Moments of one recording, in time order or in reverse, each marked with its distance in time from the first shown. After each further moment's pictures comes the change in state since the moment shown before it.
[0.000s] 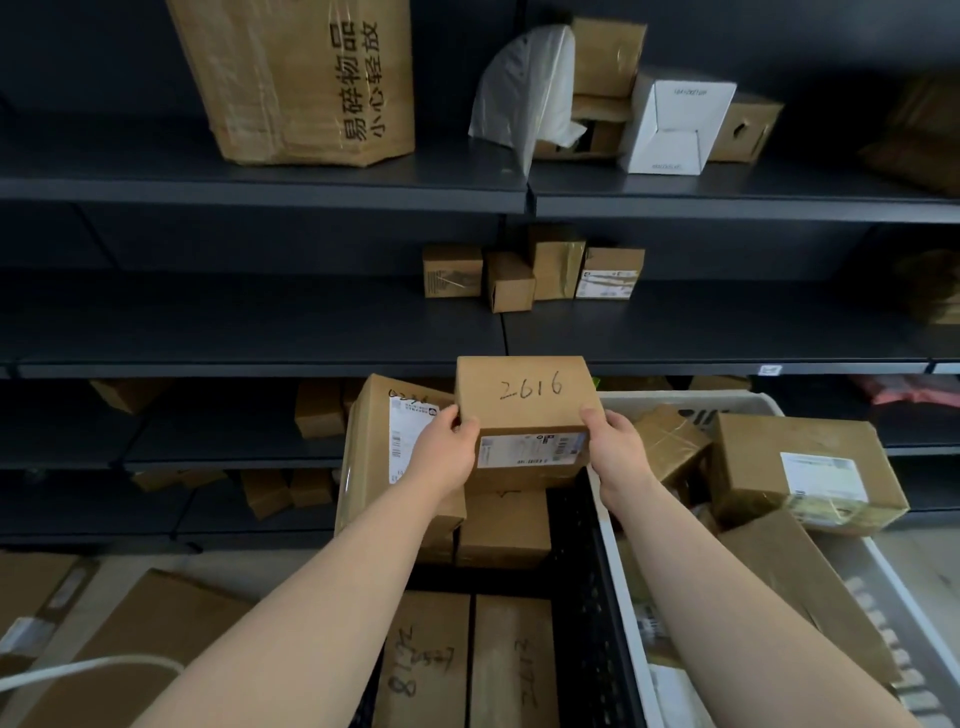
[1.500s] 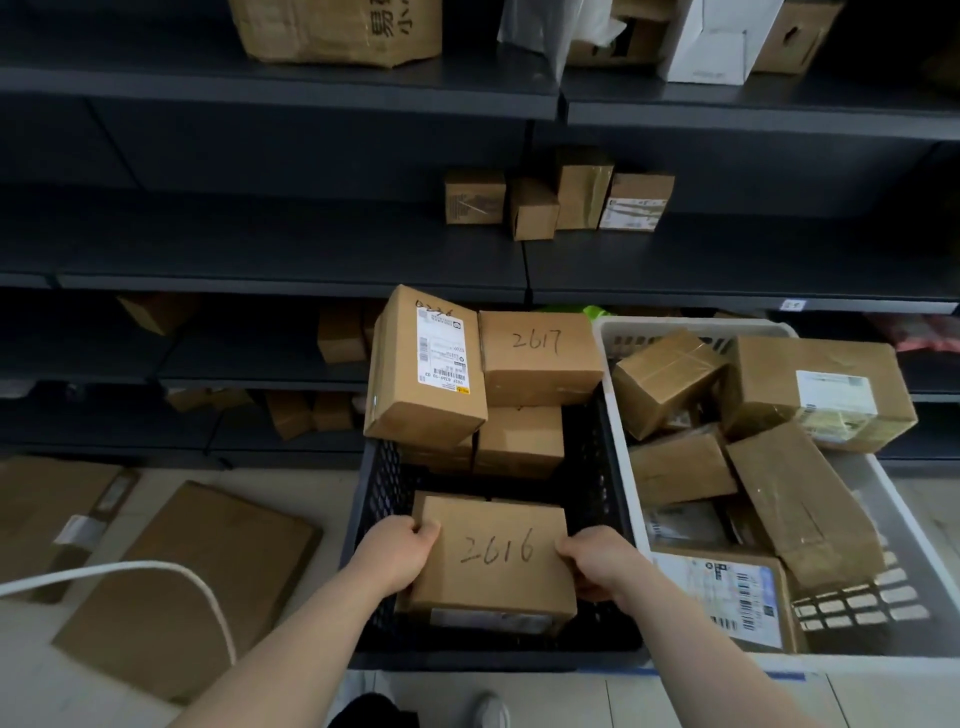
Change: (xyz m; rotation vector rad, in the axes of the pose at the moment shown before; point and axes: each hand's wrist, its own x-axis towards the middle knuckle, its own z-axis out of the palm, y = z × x) left_hand -0.098 -0.181 -0.025 0.513 -0.229 -0.265; right_hand -0.099 0.148 -0.044 -0.661 -0.372 0.383
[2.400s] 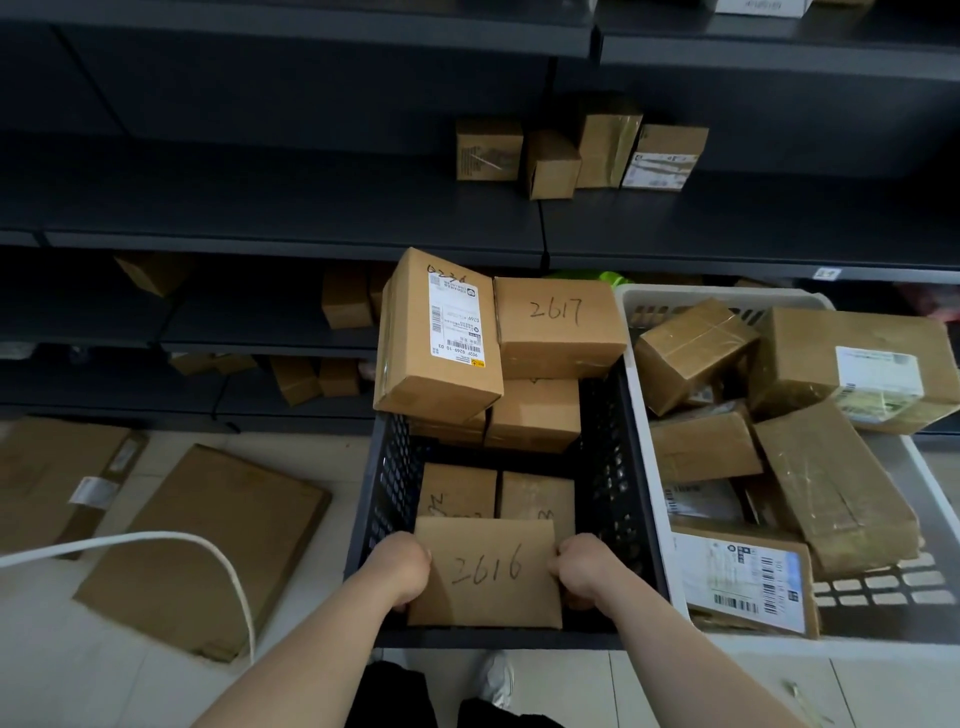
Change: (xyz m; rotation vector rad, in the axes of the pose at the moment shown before) left_hand 0.008 -0.026 0.029 0.123 -0.142 -0.234; right_hand 0.053 0.034 0.049 -0.318 -0.034 0.066
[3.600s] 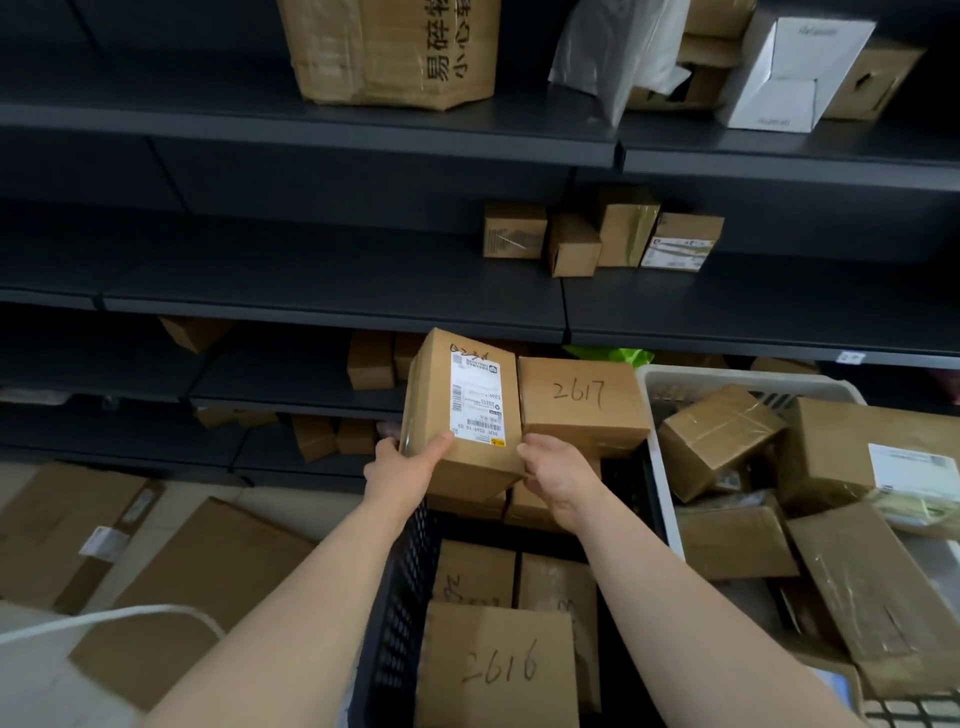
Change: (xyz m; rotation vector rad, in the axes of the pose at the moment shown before) left_hand 0.013 0.063 -0.137 -0.873 0.334 0.152; right_hand -0.021 -0.176 -0.075 0.673 0.037 -0.375
